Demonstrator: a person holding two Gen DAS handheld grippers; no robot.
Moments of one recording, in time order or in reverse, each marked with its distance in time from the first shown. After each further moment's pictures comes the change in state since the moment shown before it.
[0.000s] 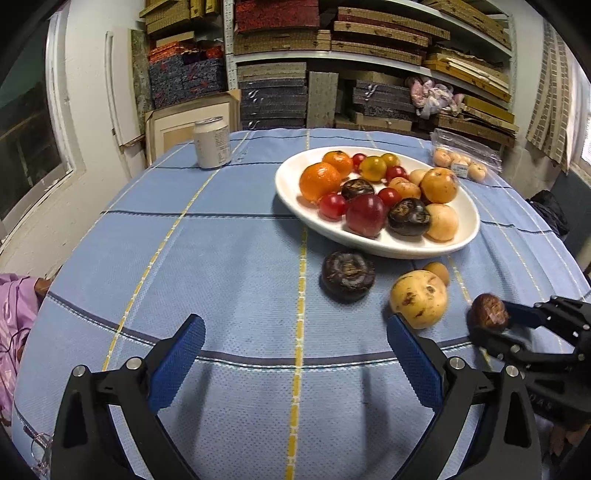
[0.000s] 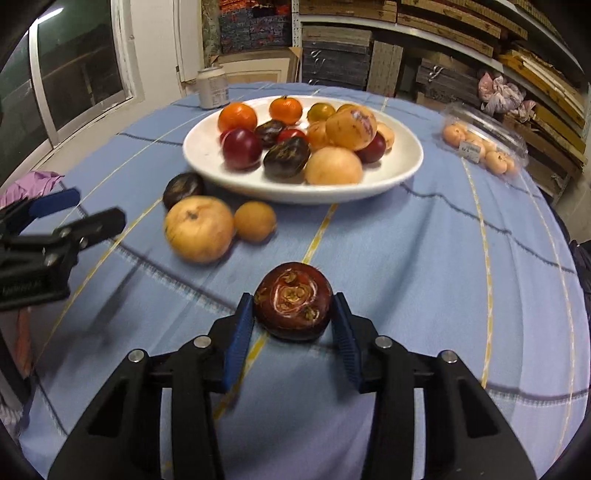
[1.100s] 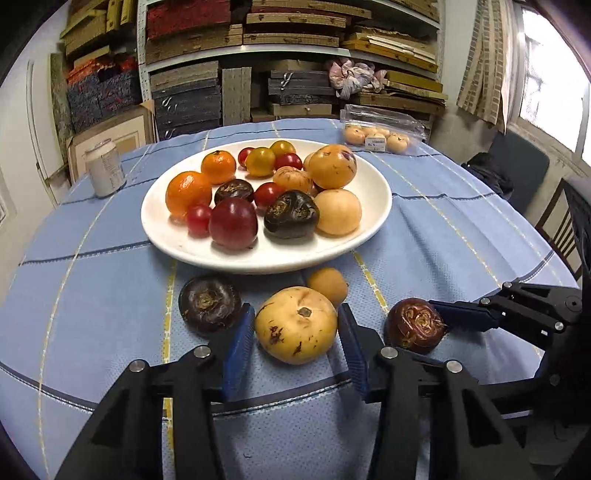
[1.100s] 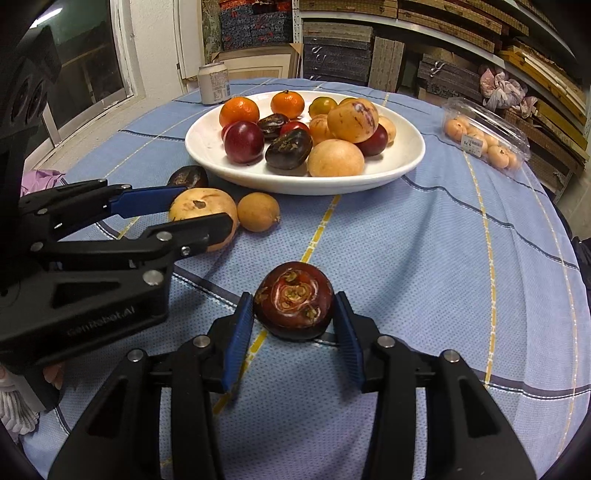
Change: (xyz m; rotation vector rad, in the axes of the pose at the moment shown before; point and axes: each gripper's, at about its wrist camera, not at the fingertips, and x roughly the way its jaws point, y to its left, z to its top) left arm 0.040 -0.071 0.013 0.183 0.028 -0.232; right arm -0.001 0.001 -0.002 0.003 0.009 0.002
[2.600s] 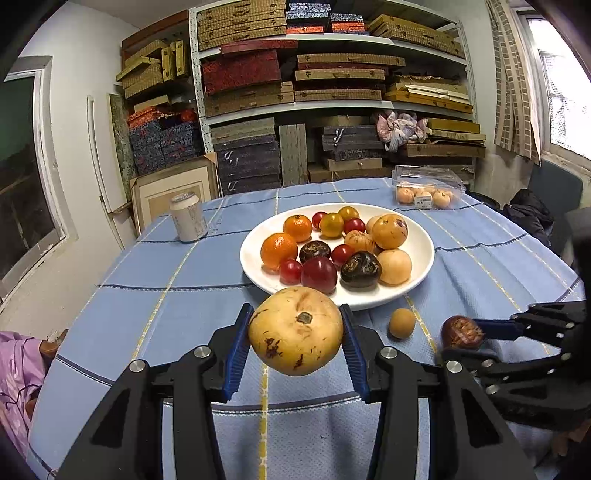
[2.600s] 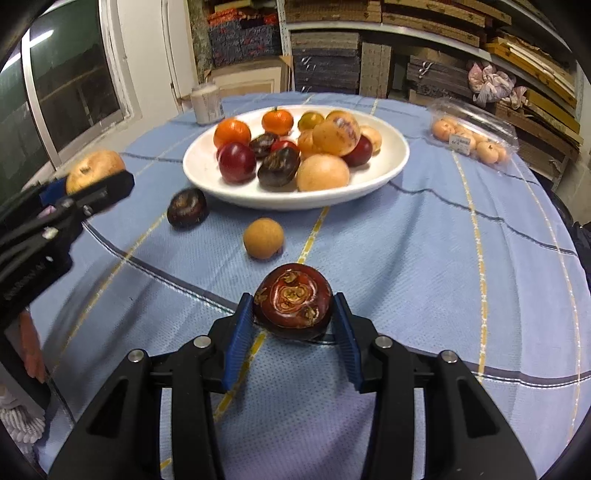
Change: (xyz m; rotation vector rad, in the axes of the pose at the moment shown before) left arm -0.071 0.016 -0.010 -0.026 -0.228 0.245; right arm -0.025 -0.009 0.000 0.085 -0.078 0.028
